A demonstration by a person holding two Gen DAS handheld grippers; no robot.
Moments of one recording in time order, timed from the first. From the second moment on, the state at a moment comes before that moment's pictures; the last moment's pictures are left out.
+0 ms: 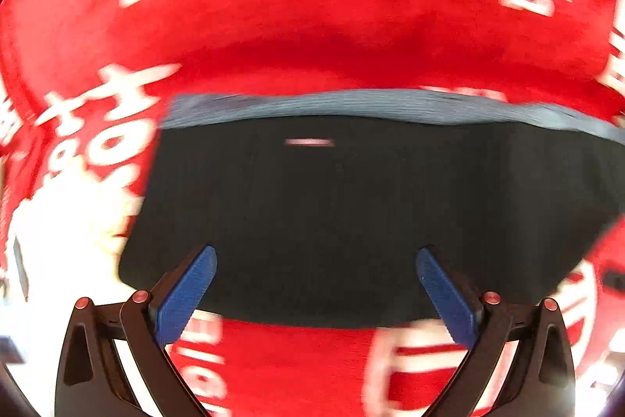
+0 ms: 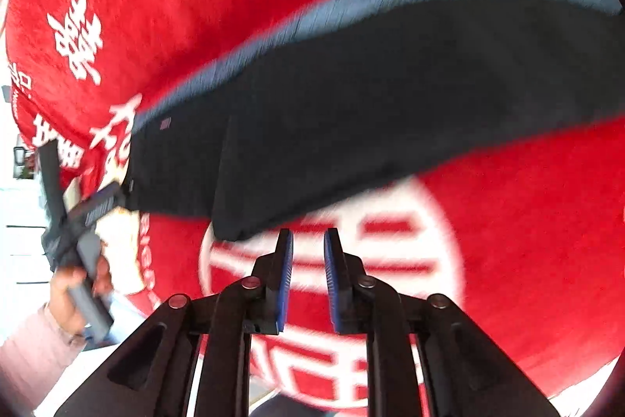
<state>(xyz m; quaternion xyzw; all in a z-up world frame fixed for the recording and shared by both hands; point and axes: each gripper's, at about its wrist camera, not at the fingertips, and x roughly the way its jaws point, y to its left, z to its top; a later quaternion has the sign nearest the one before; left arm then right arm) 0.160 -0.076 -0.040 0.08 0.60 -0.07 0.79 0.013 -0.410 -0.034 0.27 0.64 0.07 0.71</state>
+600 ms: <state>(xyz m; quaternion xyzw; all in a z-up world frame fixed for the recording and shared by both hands) 0.135 -0.206 -0.058 0.10 0.63 -0.11 0.76 0.002 -0.478 -0.061 0.26 0.66 0.02 0.70</state>
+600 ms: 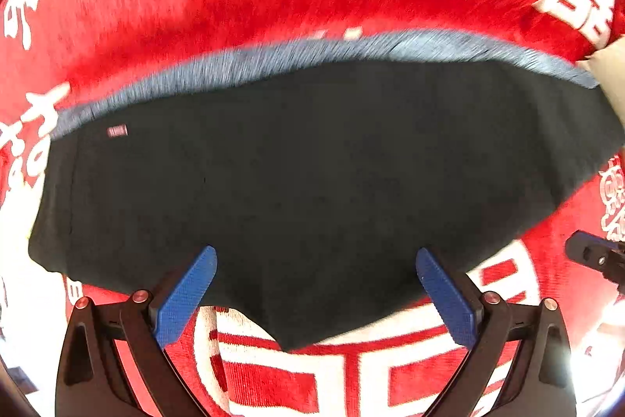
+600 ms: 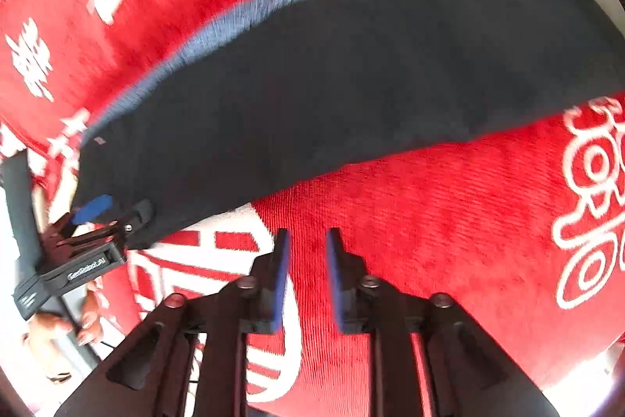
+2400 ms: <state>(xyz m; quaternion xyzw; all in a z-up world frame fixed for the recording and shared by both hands) 0.218 -0.462 -0.094 0.10 0.60 -0.07 0.79 0.080 -0.701 -0.099 0.18 0.60 -0.14 0.77</state>
